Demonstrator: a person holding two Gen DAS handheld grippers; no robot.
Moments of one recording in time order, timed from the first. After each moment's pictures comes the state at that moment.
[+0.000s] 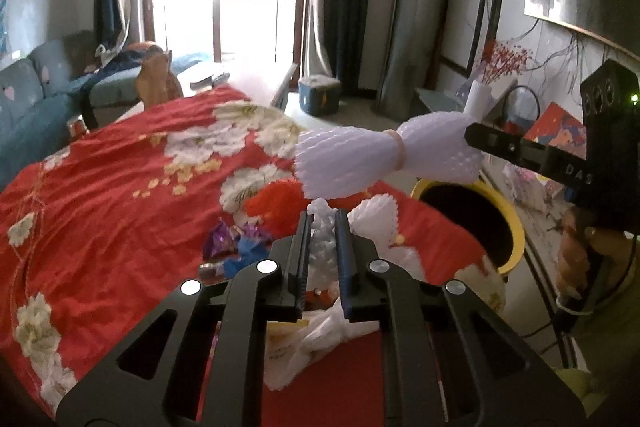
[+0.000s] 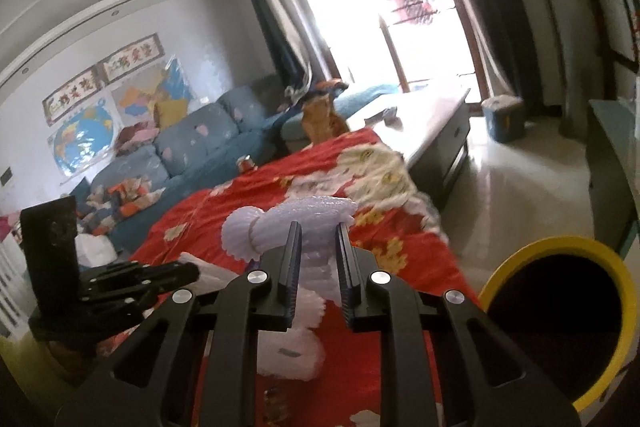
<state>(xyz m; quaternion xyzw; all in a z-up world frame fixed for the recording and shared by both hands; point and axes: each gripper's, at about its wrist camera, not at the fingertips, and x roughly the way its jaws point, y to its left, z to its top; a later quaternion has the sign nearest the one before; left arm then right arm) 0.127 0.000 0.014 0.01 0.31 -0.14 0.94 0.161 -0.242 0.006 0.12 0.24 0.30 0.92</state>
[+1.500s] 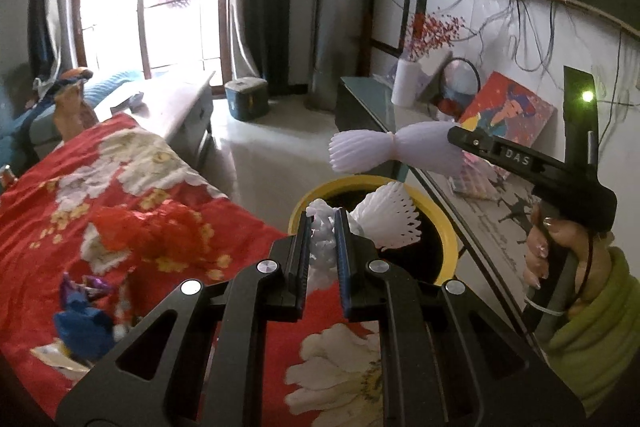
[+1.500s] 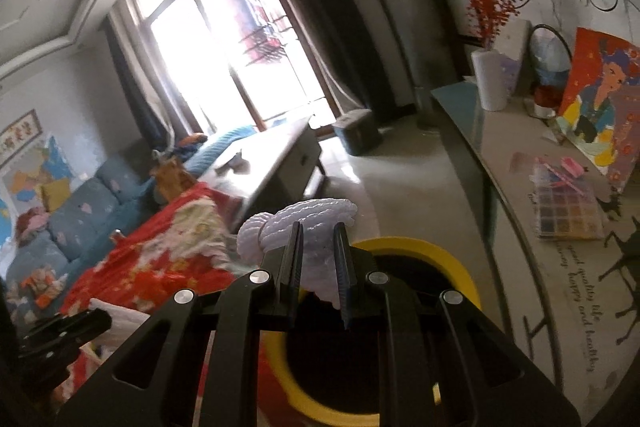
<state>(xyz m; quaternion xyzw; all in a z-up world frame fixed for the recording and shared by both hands) 0.154 -0.167 -0.005 0.05 0.31 -0.24 0.92 0.153 -0.433 -0.049 0.19 0.24 0.04 0.95</state>
